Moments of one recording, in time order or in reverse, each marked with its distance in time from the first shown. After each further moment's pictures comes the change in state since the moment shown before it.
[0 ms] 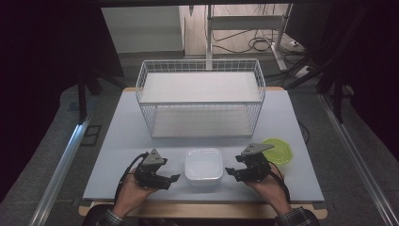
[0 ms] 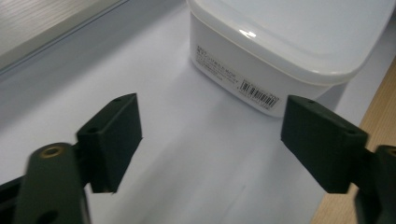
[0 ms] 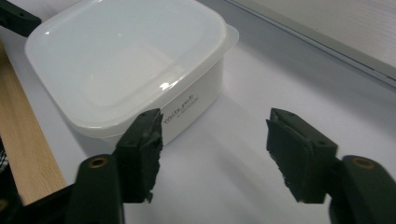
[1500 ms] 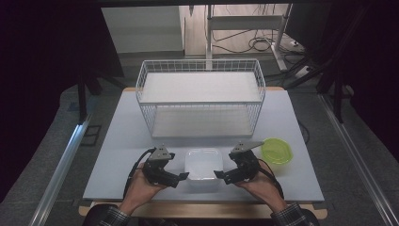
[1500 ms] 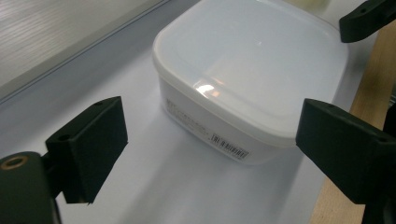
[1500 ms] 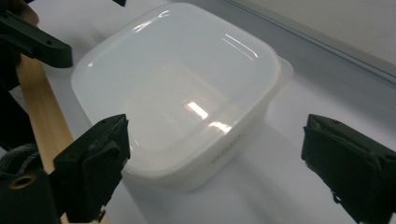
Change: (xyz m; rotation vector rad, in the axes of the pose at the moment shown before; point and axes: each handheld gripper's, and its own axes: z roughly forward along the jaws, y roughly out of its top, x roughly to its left) left arm -0.004 0.026 0.014 -0.067 -0.103 0.016; right arm 0.017 0.020 0.016 0.001 0.090 0.022
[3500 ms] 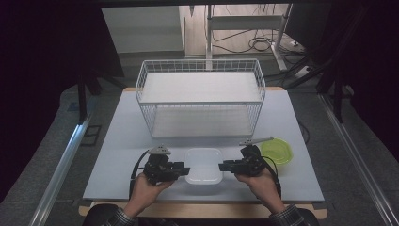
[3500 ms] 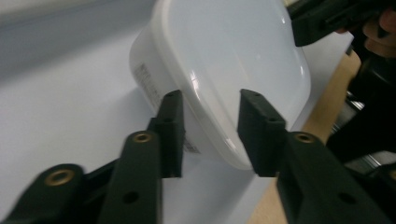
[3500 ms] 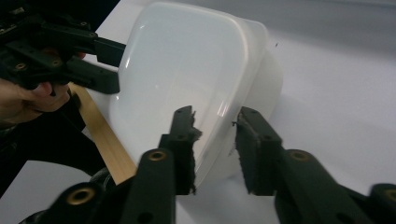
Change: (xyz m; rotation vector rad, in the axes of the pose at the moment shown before) left arm -0.005 0.005 -0.007 -0.001 -0.061 -0.246; right arm -0.011 0.000 -0.015 0.004 0.123 0.321
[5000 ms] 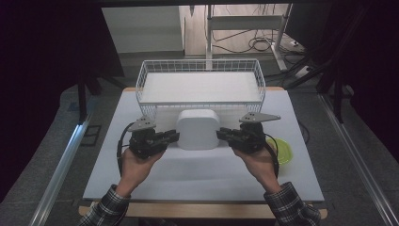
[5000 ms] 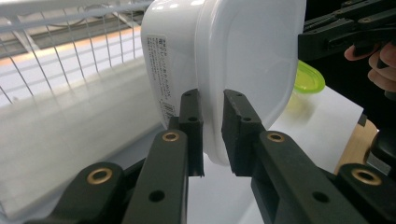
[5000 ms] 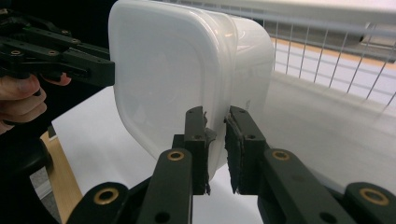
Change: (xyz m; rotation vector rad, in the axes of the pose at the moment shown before) left arm -0.010 0.072 -0.063 -0.226 0.125 0.122; right arm 0.048 0.072 -0.039 -0.282 -0.130 -0.270
